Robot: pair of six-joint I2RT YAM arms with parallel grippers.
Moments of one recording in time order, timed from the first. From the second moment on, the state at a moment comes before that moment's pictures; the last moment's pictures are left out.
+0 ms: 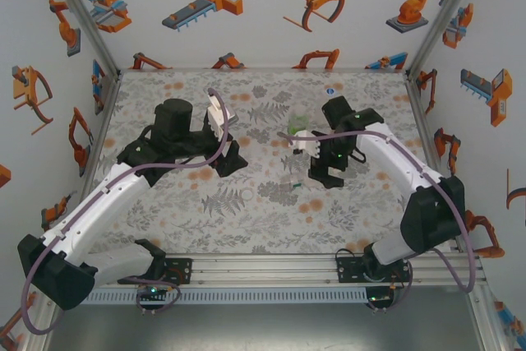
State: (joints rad) left arm -0.62 1.13 1.09 -0.46 0.49 0.21; right arm 0.41 1.51 1.24 -1.11 -0.31 -1.06
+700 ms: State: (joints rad) left arm -0.62 1.13 1.07 -0.45 0.52 0.19; right arm 0.48 1.83 1.23 -0.93 -0.34 -1.23
